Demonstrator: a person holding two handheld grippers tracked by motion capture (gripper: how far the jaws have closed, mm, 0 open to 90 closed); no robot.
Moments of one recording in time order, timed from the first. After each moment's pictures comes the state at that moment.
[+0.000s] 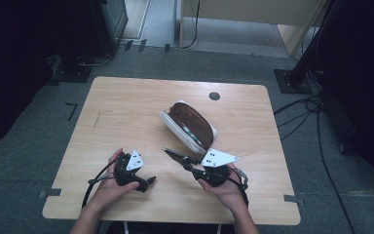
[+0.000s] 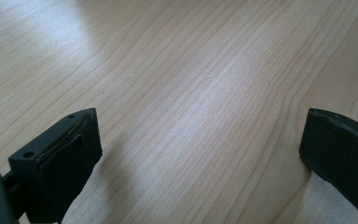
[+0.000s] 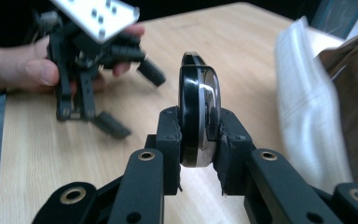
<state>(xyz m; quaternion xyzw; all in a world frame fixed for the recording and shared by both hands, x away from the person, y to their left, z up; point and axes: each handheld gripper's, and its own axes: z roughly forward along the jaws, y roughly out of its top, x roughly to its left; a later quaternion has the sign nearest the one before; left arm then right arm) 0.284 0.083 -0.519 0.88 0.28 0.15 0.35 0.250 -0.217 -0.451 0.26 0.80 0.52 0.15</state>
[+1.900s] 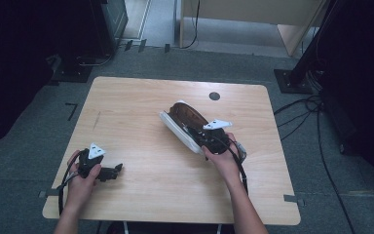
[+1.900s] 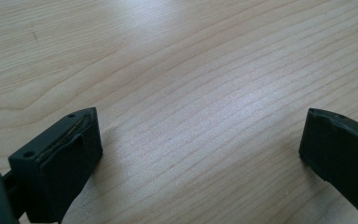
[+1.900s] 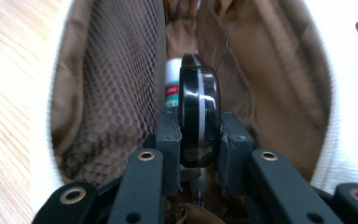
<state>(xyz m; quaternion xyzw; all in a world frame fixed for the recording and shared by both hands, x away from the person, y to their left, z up) 0.300 0.183 -0.519 0.81 0.46 0.19 0.32 0.349 -0.231 -0.469 0.44 0.80 0.37 0.17</state>
